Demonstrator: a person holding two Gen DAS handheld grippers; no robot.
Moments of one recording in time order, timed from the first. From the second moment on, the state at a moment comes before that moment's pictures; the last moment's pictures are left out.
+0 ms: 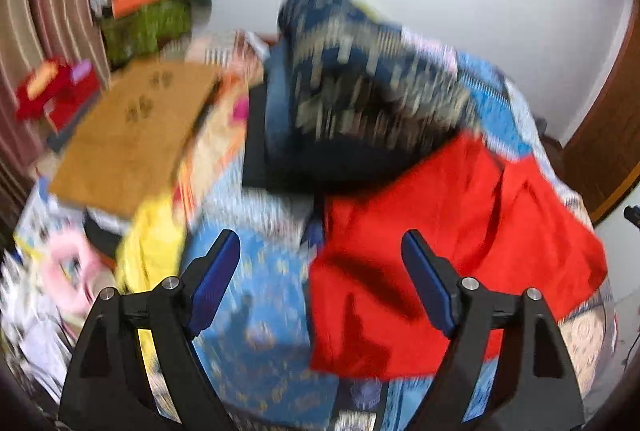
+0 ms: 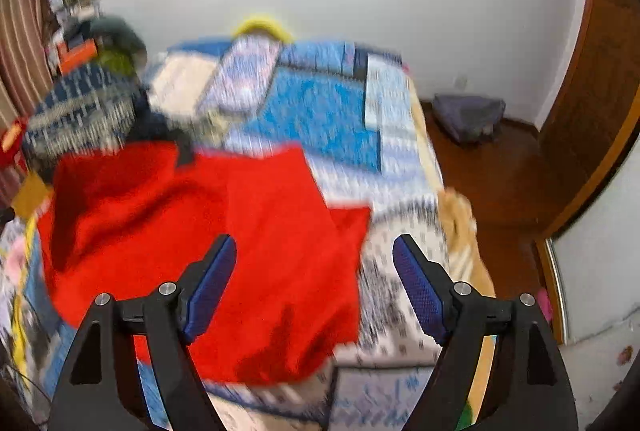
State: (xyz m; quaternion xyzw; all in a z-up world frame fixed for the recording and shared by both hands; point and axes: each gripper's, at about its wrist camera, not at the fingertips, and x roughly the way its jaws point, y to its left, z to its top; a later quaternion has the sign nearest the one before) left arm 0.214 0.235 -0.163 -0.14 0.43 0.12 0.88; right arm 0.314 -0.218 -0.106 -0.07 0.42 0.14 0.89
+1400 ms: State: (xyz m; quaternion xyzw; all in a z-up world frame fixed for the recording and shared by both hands) left arm 0.146 0.200 -0.195 -0.17 0.46 0.01 0.87; right arm 0.217 -0.248 -0.134 0.07 0.45 0.20 0.87
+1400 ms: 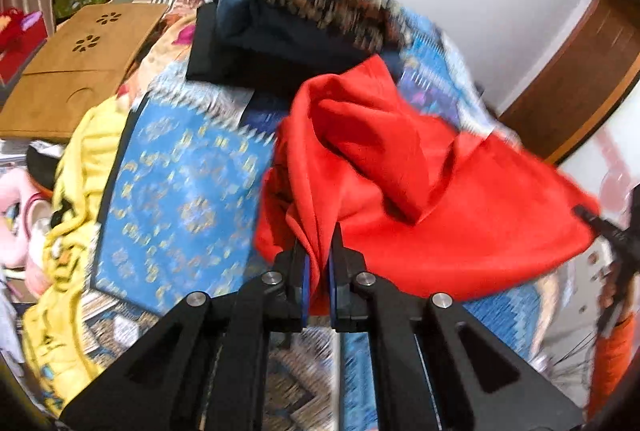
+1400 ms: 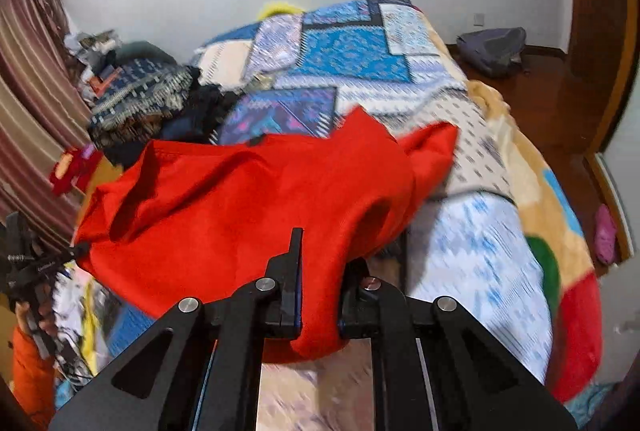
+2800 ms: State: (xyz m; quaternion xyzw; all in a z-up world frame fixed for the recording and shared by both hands) left arm 0.301 0.201 -0.187 -0.11 0.47 0.13 0.87; right arm 0.223 -0.194 -0.155 -0.02 0.47 0.20 0.86
